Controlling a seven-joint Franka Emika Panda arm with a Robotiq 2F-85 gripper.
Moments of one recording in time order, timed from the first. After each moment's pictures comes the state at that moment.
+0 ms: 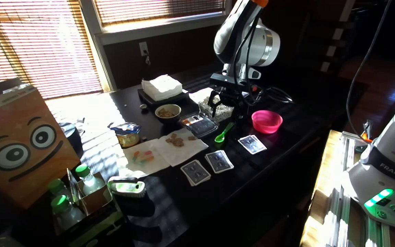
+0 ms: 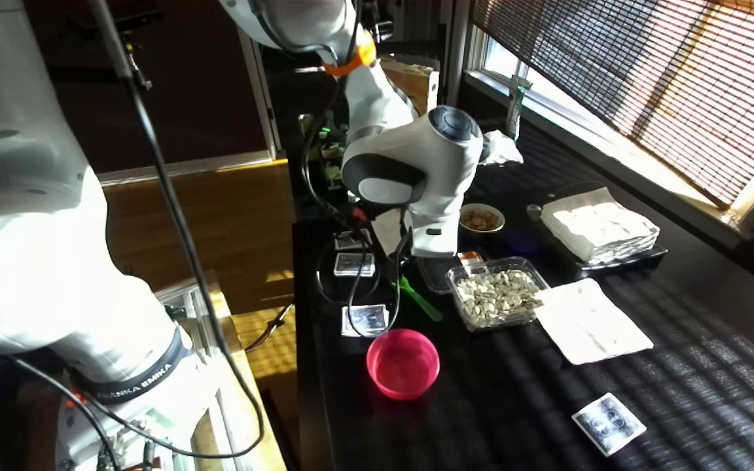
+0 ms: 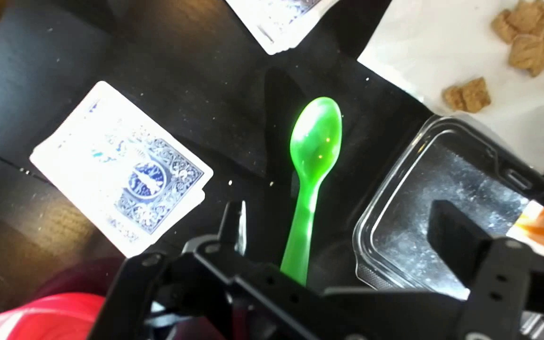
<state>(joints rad) -0.04 0.19 -0.05 -2.50 0.56 2.65 0.72</state>
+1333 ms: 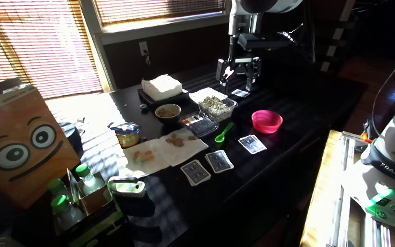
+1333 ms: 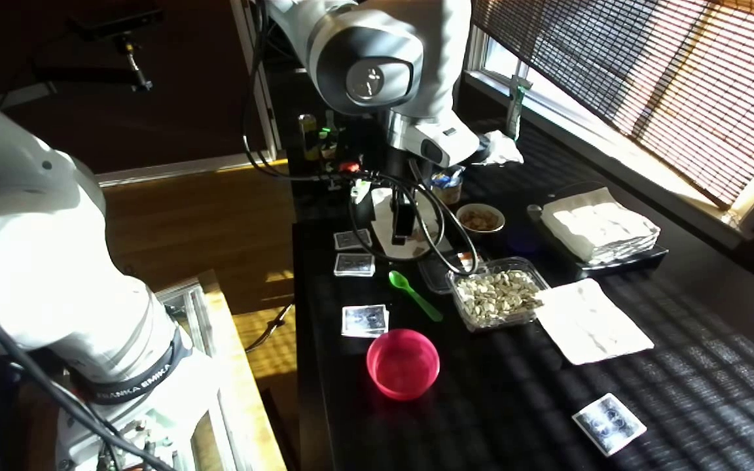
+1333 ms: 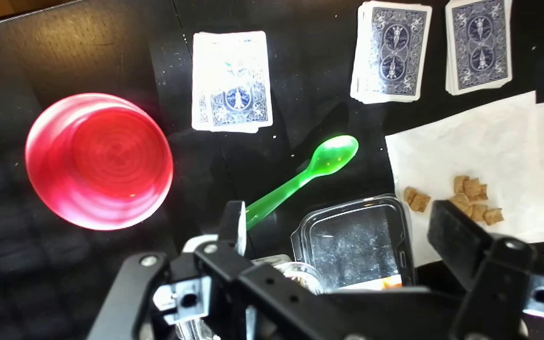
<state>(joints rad) -0.05 -0.19 -0.05 -2.55 0.13 2.31 0.37</state>
